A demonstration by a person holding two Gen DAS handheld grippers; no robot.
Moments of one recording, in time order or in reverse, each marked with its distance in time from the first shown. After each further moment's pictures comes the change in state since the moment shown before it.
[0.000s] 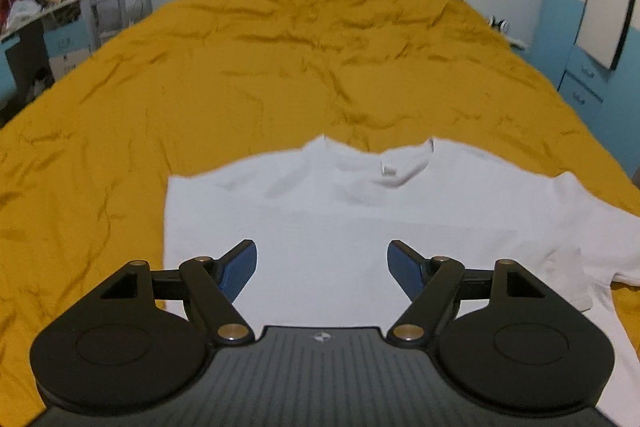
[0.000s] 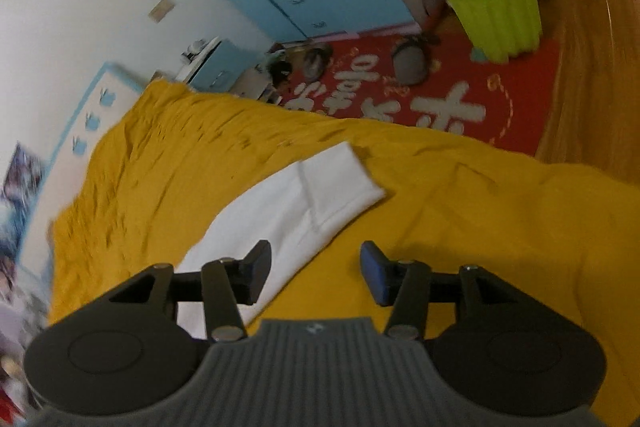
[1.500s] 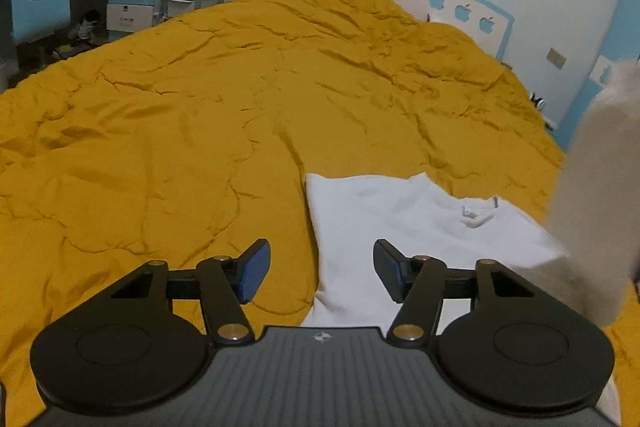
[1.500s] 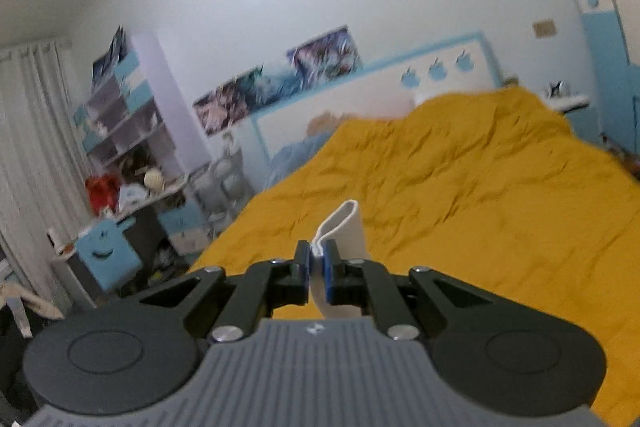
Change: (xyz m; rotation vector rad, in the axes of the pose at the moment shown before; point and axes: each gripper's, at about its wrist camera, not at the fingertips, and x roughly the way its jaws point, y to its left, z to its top) left arm -0.068 0.167 -0.024 -0.262 -0.078 -0.046; right arm -0.070 0.551 -0.334 -0.803 0.058 0.606
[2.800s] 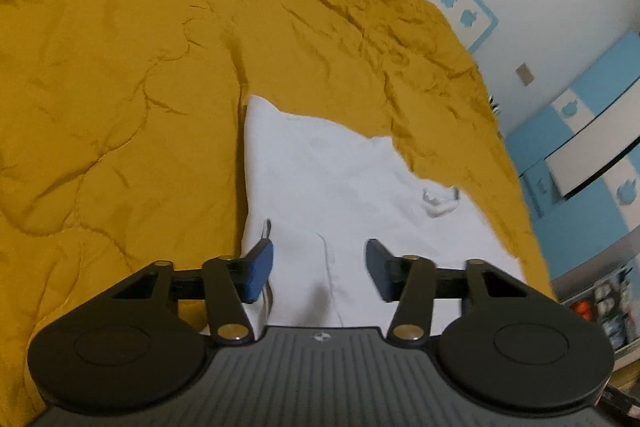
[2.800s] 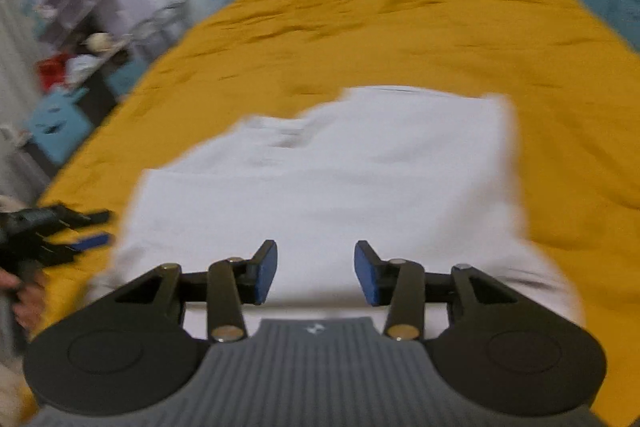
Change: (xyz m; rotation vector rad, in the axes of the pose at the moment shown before) left arm 0.109 0.013 -0.020 -0.206 0.165 -0.241; right arm -0.021 -0.158 -0.195 -0.028 0.382 -0.204
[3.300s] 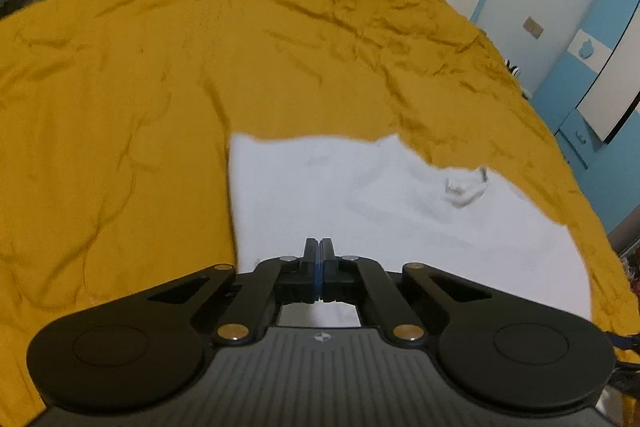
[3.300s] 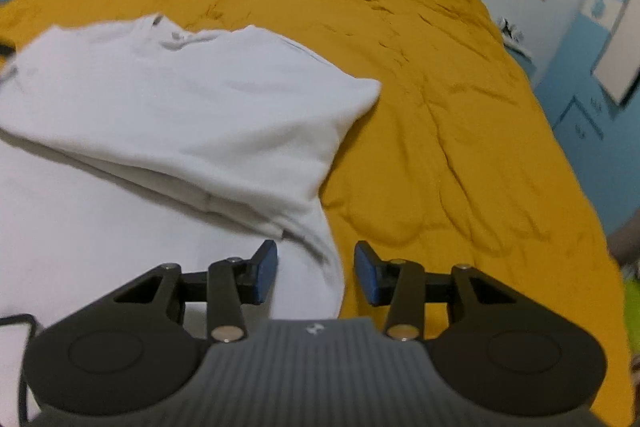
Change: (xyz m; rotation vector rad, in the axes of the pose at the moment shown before) left arm 0.003 -0.048 0.008 0.222 -0.051 0.142; right arm 0.039 -0.047 -0.018 -0.479 0.051 -0.286
